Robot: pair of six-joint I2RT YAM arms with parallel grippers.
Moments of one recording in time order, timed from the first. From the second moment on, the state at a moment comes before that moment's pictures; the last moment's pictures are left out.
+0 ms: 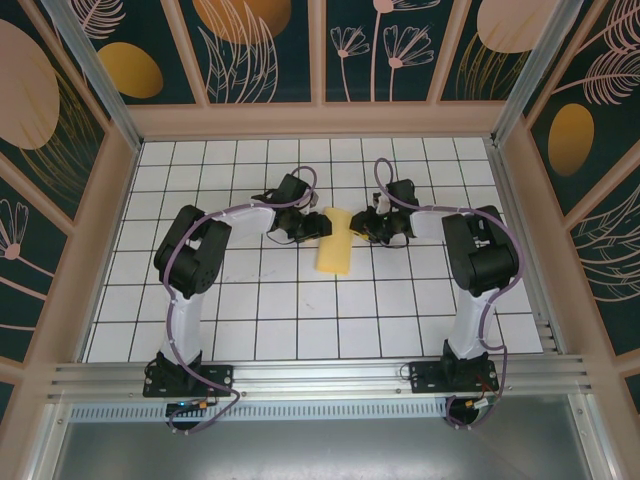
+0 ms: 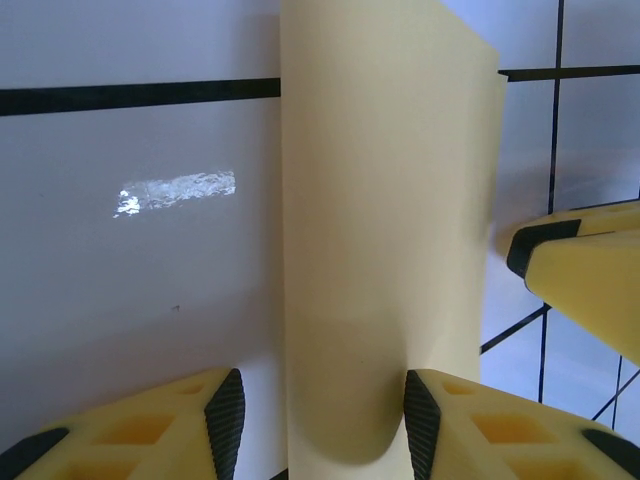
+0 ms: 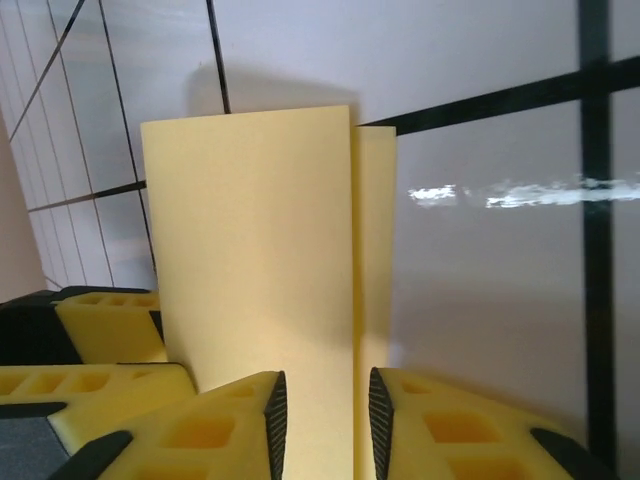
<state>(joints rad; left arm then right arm) -0.55 2.09 1.36 -0.30 0.43 -0.64 0.31 1.93 1.03 -0.06 -0.62 0.69</state>
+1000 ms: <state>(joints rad) -0.56 2.11 1.42 -0.39 0.38 -0.59 0.21 1.74 0.93 -0.15 -0.50 0.63</state>
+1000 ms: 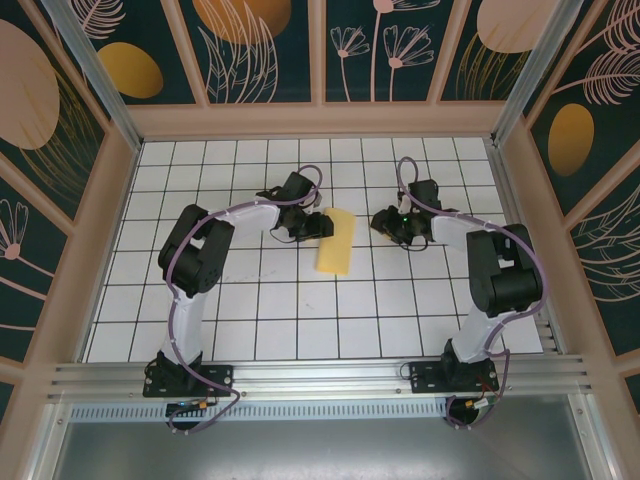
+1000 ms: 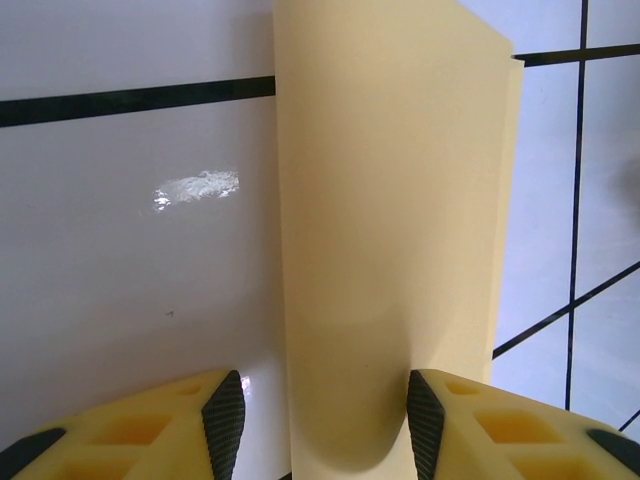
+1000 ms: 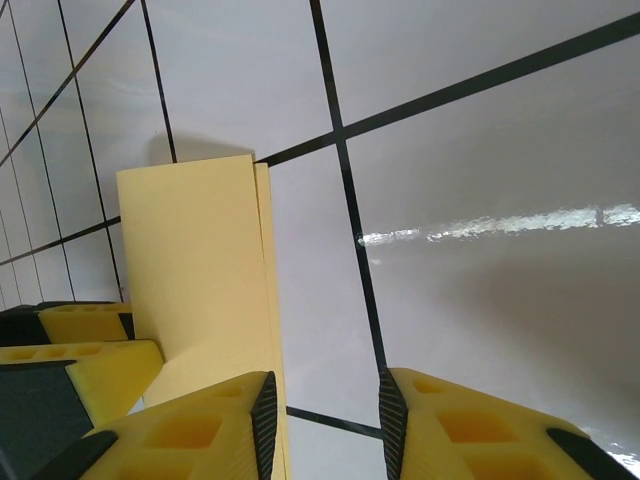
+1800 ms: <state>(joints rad) -0.58 2.13 1.47 -0.46 0.35 -0.55 0.21 1.73 0.91 -0.15 -0.51 0.63</state>
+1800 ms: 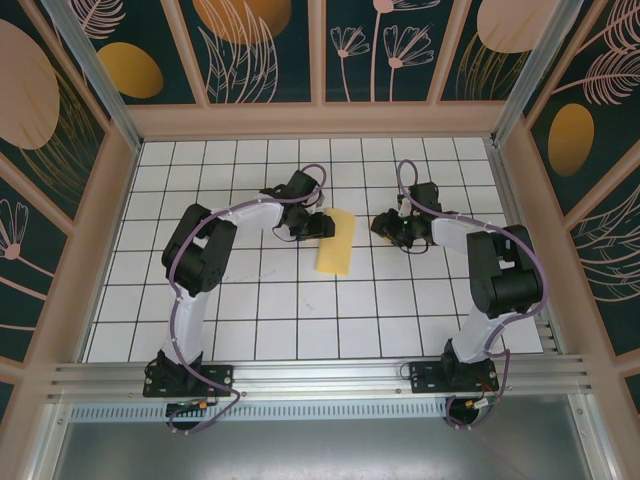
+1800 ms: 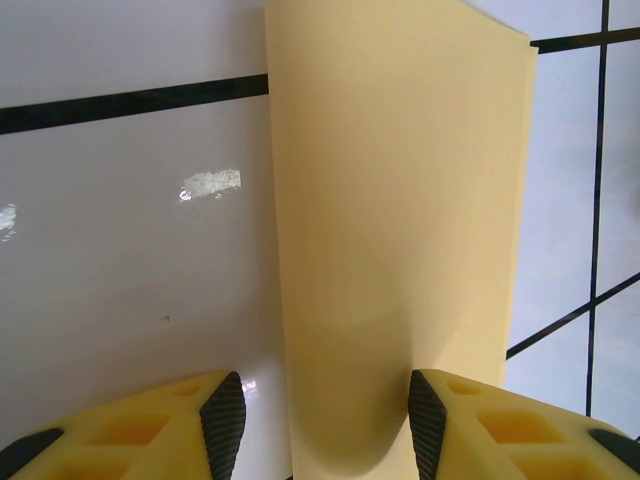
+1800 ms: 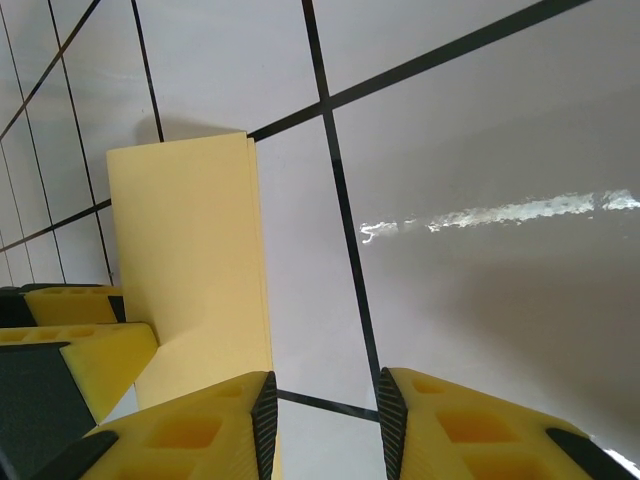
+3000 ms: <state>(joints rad) -0.59 2.15 1.52 -0.52 0.31 -0.52 0.22 1.72 0.90 -0.15 -0.52 0.63</state>
